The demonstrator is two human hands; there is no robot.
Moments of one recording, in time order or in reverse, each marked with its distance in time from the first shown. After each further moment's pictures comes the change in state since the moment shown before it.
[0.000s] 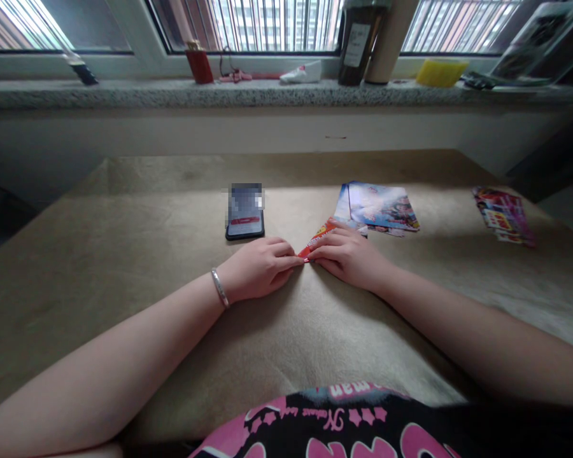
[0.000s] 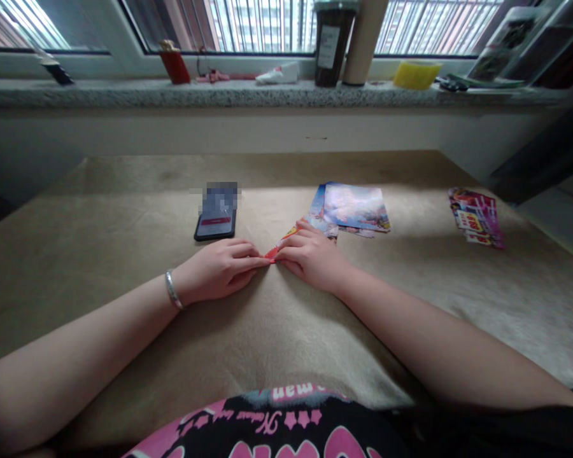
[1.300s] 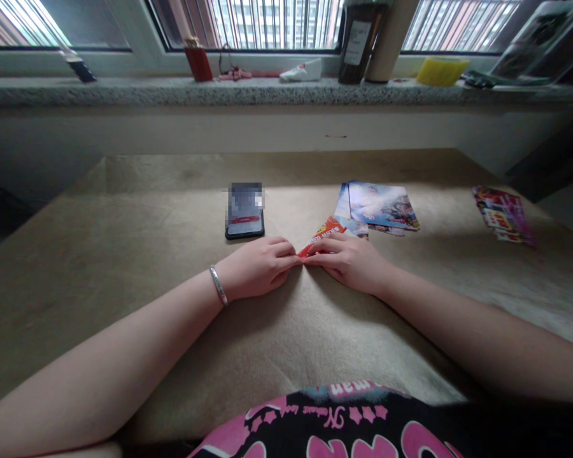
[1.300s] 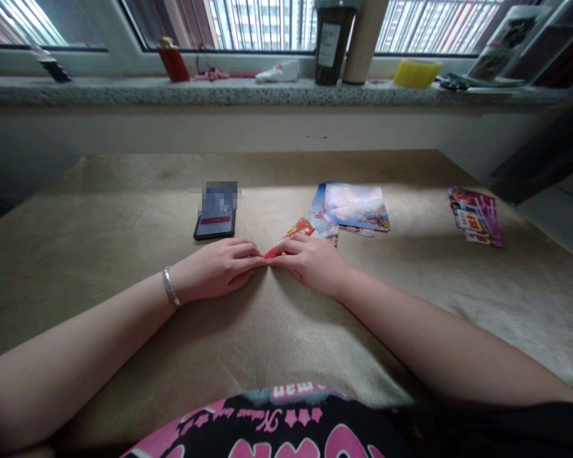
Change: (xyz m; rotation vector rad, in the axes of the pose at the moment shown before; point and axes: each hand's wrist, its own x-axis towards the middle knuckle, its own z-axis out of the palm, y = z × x) left_hand 0.001 -0.003 0.001 0.031 -0.075 0.039; right_hand -0.004 -0.006 -0.002 -0.079 -0.069 -0.084
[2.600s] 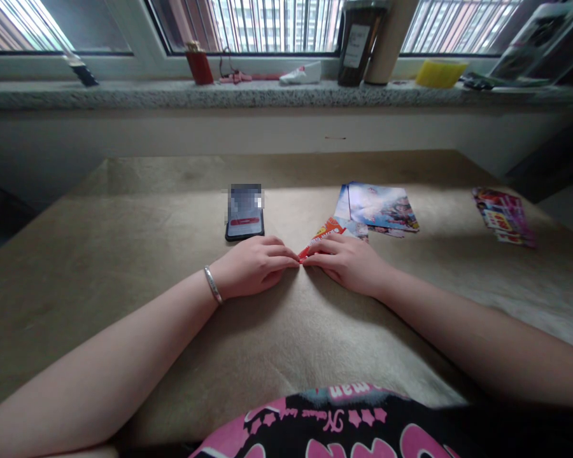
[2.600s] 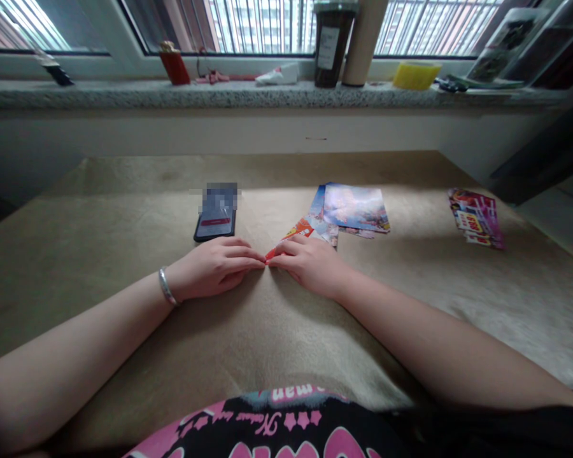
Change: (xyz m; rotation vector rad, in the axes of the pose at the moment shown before) left_hand -0.005 -0.007 -0.003 -0.112 0.033 0.029; right_hand 0.001 0.001 0.002 -0.044 -0.060 0.021
